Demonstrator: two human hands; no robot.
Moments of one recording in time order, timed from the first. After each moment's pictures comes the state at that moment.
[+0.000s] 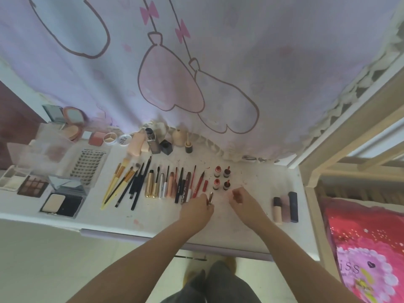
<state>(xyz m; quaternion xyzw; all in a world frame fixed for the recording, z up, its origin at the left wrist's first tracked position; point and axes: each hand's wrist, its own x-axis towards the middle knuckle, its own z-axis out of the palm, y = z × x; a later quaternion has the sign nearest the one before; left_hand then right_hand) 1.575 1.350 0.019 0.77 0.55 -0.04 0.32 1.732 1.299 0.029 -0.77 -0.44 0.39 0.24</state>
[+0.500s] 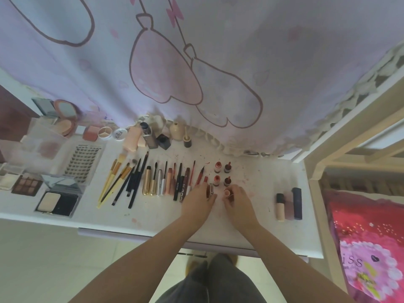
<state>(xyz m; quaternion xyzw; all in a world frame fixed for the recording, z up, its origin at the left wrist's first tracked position) 1.588 1.359 0.007 0.75 0.57 0.08 0.31 1.715 1.303 -0.003 -0.77 -0.50 0.30 0.25</state>
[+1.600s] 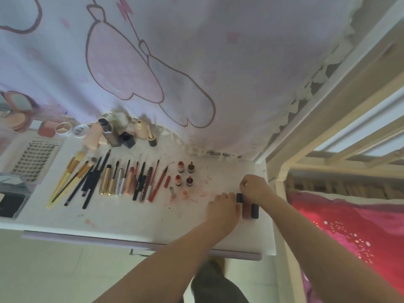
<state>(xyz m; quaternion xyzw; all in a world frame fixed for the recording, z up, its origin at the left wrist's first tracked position) 1.736 1.294 0.010 0.84 0.46 -0.01 0.28 1.863 1.311 0.043 -0.84 -0.47 0.29 -0.01</state>
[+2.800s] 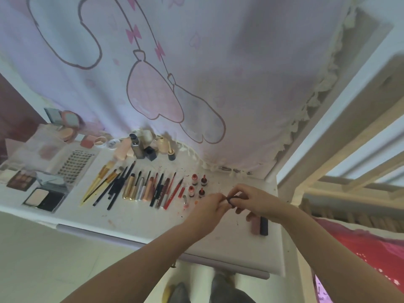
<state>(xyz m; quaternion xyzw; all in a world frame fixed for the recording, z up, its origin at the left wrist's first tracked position) 1.670 1.312 0.077 0.78 0.46 0.14 0.40 1.837 1.295 0.119 -0.65 -0.51 0.55 0.14</state>
